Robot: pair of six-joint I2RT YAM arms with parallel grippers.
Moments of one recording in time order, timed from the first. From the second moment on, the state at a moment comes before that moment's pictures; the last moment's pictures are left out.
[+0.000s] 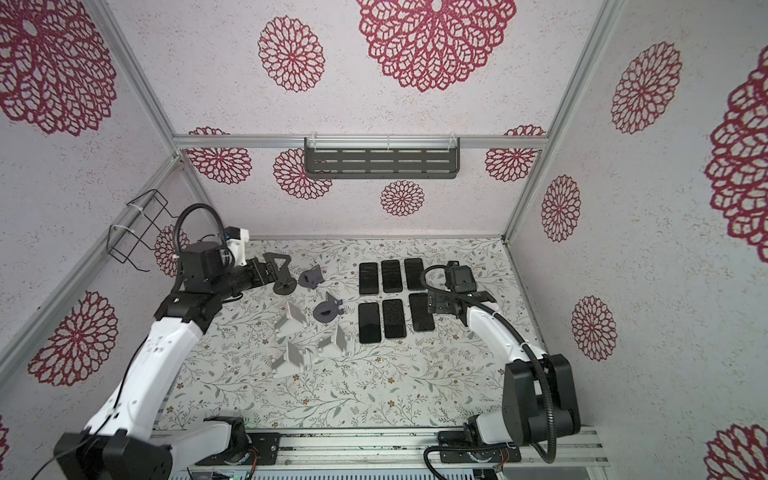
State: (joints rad) left arm -0.06 1.10 1.09 -0.39 0.26 -0.40; right arm 0.19 1.40 0.92 -0.44 0.14 0.17
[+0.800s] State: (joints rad) left arm -0.03 1.12 0.35 0.40 -0.49 -0.12; right arm 0.11 1.49 0.50 0.40 0.32 0.02
